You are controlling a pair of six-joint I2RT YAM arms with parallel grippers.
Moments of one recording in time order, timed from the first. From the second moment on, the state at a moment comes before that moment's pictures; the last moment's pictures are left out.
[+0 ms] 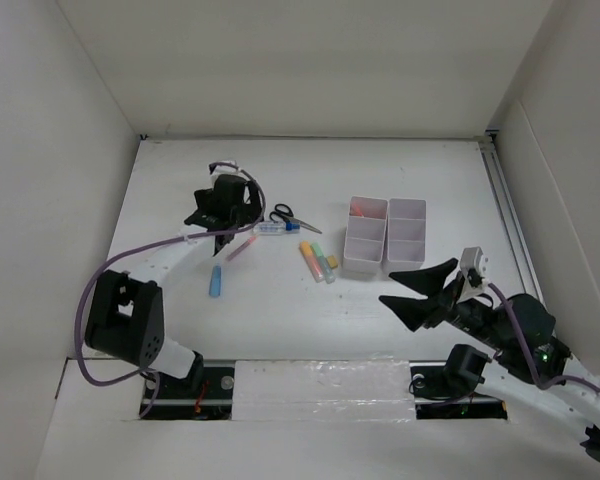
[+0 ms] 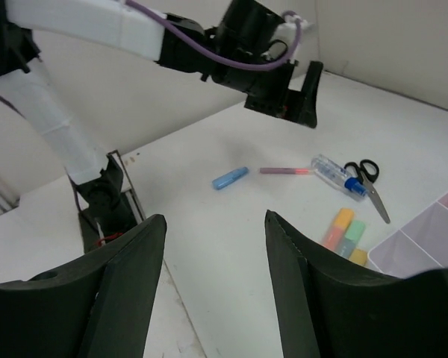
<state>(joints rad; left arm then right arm) -0.37 1.43 0.93 -0.15 -0.40 -0.43 1.01 0.22 0.57 -0.17 -0.02 0.22</state>
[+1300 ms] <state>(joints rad) -0.24 1.75 1.05 -0.40 0.05 0.16 1.01 0.07 0.52 -0.10 -0.19 0.18</state>
